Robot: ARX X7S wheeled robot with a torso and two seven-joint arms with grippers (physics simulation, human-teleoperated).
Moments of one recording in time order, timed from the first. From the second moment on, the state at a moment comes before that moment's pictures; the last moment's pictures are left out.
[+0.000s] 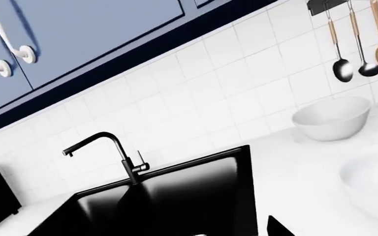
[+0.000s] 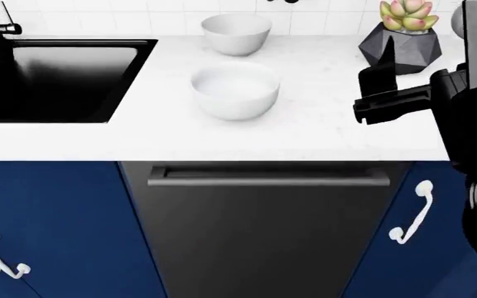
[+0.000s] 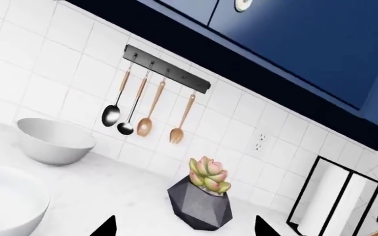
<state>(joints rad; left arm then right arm) -1.73 -1.05 0.55 0.48 -2.21 -1.28 -1.47 1.26 0.64 -0.19 -0.65 1.56 1.51 1.26</state>
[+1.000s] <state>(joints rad) -2.05 -1.06 0.73 0.38 -2.29 -1.33 -1.47 1.83 0.64 -0.70 -0.37 1.90 1.50 1.45</state>
